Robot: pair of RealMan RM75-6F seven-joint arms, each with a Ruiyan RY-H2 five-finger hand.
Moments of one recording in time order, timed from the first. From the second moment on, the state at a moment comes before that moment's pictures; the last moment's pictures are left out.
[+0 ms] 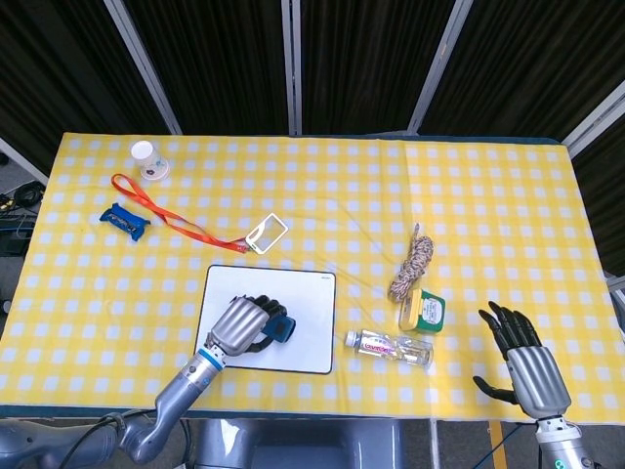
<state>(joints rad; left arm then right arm) -0.61 -1.84 -0.03 -1.28 1.49 1.07 0.26 0.06 -1.20 -0.04 -1.67 -1.64 1.47 0.01</state>
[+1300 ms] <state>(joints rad) -0.66 -1.89 -0.10 -1.14 1.45 1.04 0.18 0.06 -1.20 -0.04 -1.66 -1.63 1.47 0.03</state>
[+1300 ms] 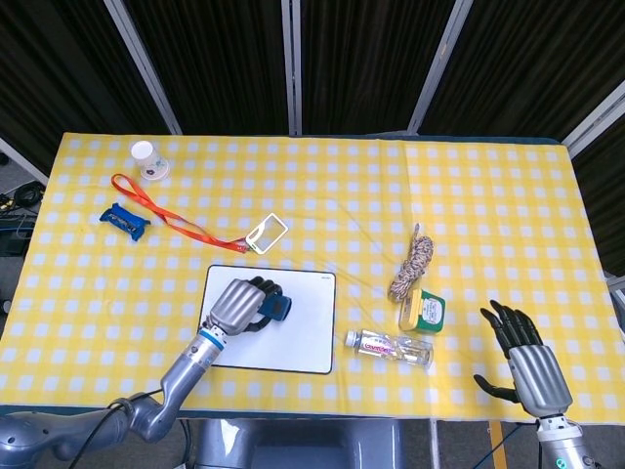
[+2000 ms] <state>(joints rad) -0.67 -1.92 -0.09 -1.04 1.46 1.06 0.12 0.06 -1.21 -0.04 -1.66 -1.63 1.47 0.03</state>
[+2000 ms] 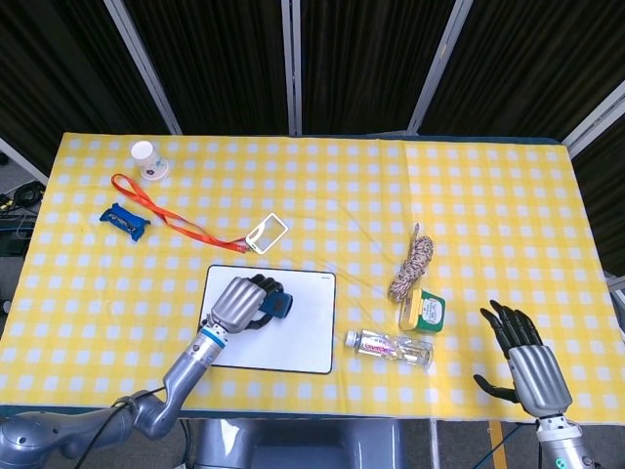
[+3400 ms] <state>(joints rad) -0.60 -1.91 0.01 -1.04 1.56 1.18 0.03 0.06 -1.20 -0.04 -1.67 -1.65 1.49 0.02</state>
